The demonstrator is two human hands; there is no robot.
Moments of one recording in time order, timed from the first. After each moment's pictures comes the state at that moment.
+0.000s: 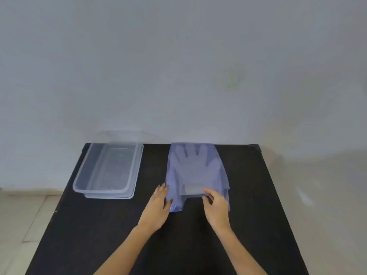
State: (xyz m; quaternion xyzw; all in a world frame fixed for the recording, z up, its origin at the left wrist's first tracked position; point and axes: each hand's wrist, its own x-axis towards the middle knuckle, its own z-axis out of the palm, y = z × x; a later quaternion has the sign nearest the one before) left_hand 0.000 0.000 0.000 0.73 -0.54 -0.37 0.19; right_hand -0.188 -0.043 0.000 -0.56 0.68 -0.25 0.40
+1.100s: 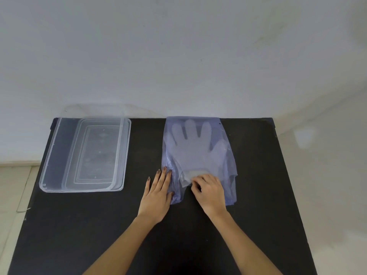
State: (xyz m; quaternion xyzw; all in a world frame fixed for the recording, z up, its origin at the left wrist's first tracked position) left_hand 0.016 -0.036 -0.095 0.70 -0.68 -0.24 0.01; right_hand -0.170 -0.092 -0.083 -0.80 0.55 -0.16 0.14
